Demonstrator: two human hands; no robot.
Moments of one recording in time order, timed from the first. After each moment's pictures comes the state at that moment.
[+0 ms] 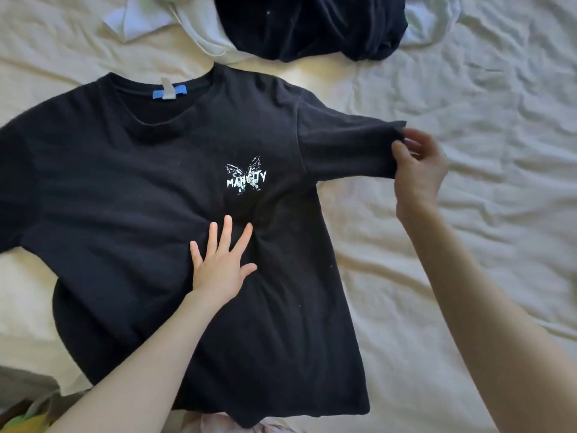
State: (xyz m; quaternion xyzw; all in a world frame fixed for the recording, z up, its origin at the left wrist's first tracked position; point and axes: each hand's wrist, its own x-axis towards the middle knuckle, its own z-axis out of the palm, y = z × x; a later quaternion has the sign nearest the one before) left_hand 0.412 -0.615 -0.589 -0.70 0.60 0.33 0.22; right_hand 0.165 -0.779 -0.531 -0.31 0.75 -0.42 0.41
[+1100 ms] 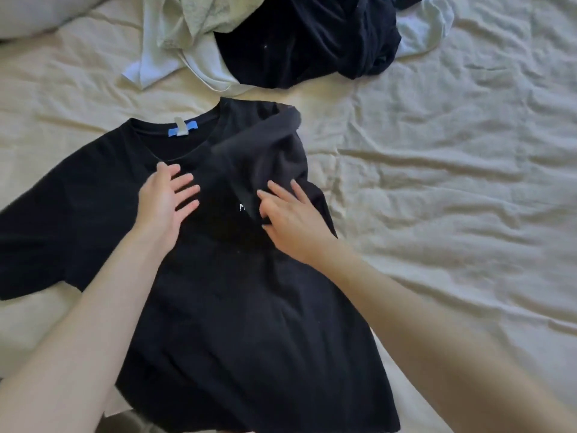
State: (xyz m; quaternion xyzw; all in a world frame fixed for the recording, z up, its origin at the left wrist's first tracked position) left_hand 0.487 -0.734 -0.508 -0.76 0.14 0.49 -0.39; right_hand 0.286 -0.731 -0.547 -0.86 0.42 -0.04 0.27
